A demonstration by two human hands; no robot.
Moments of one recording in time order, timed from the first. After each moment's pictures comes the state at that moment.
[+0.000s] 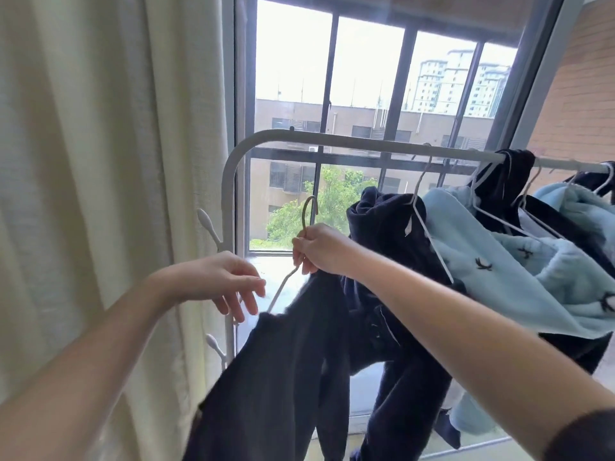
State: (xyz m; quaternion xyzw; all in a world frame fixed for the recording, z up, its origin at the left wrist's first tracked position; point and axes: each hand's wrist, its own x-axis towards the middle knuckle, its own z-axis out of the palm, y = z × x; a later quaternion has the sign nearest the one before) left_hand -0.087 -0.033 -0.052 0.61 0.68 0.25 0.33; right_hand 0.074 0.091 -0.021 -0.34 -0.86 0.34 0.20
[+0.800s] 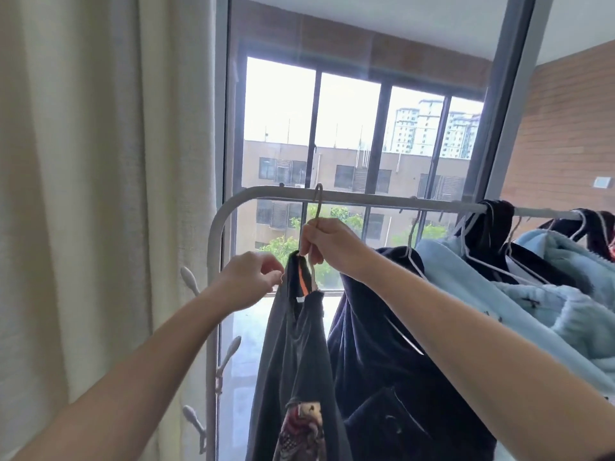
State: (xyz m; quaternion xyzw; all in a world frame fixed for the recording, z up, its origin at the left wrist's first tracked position) left_hand -0.086 0.056 -0.027 0.63 0.68 0.38 0.03; right_hand 0.072 0.131 0.037 -0.26 -0.85 0.32 0.33
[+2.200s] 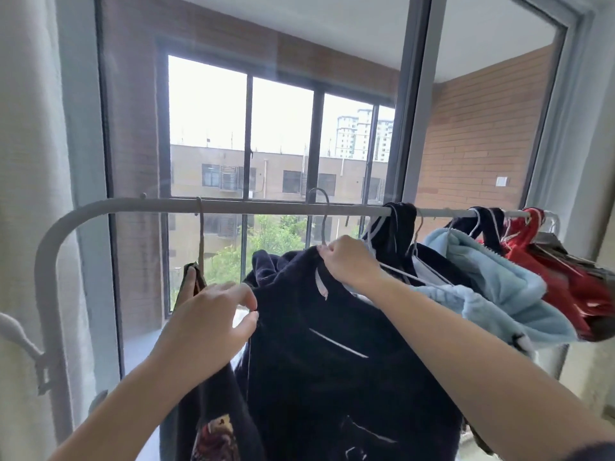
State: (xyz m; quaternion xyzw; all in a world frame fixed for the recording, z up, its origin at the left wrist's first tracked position) left_hand 0.041 0.093 -0.026 0.65 0.67 0.33 -0.16; right_hand 0.213 0.247 0.031 -0.51 -0.80 0.05 0.30
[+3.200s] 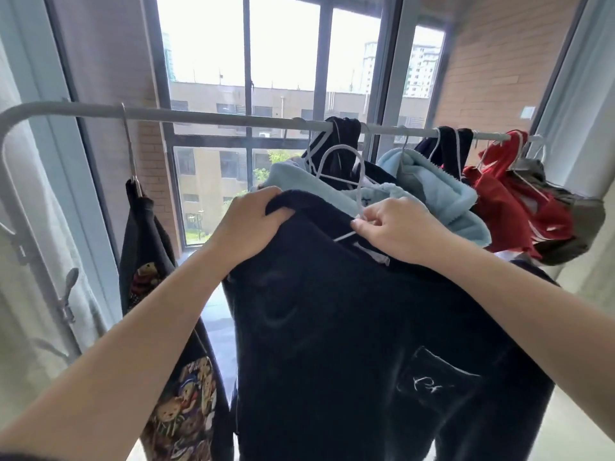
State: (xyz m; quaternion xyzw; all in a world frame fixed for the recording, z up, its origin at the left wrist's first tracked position) left_hand 0.215 0.123 -0.030 0.65 0.63 0.41 -0.02; right_hand 0.441 0.171 -0.002 -0.44 -0.87 0.01 0.23
